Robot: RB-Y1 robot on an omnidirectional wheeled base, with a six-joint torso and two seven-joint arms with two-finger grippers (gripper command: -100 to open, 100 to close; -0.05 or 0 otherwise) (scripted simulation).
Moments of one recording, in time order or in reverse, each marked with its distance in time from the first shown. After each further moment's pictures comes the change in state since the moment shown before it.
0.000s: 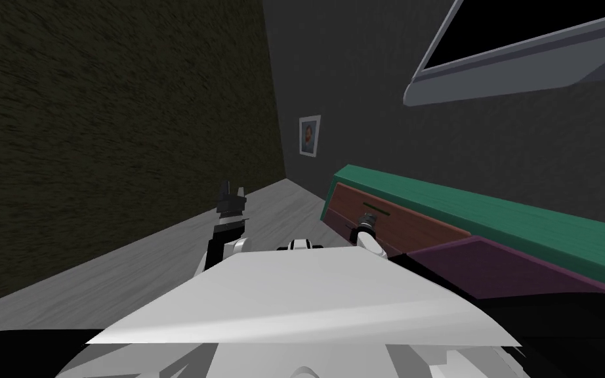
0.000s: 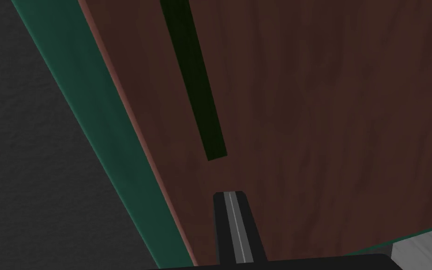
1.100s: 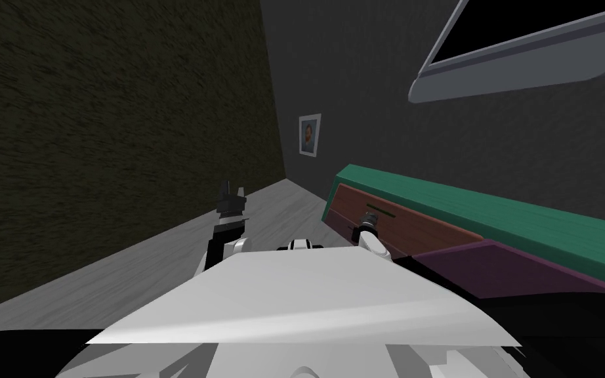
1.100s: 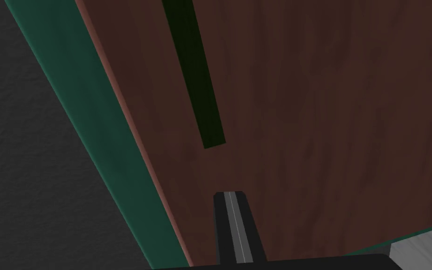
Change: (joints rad) left arm 0.000 0.000 0.000 0.000 0.000 0.000 0.000; right arm 0.004 -0.019 -0.019 -0.021 -0.048 -0.024 0.047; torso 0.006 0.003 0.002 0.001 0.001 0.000
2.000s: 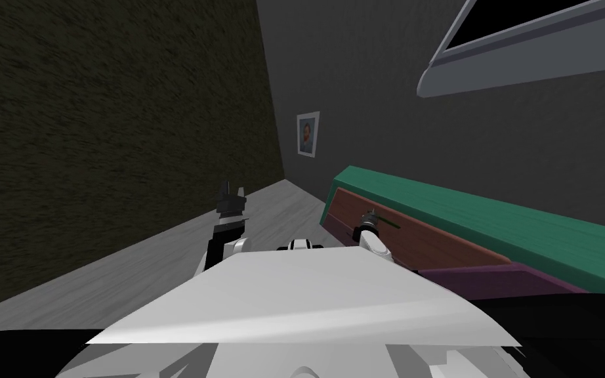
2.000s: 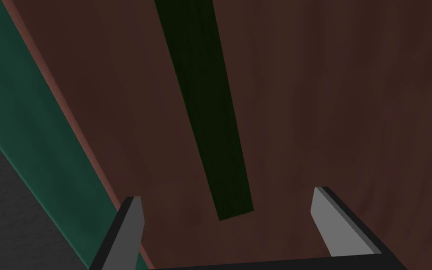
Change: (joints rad) left arm 0.000 0.000 0.000 0.000 0.000 0.000 0.000; right arm -0.016 -0.011 -0.012 0.026 -0.006 -0.003 -0.006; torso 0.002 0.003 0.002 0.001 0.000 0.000
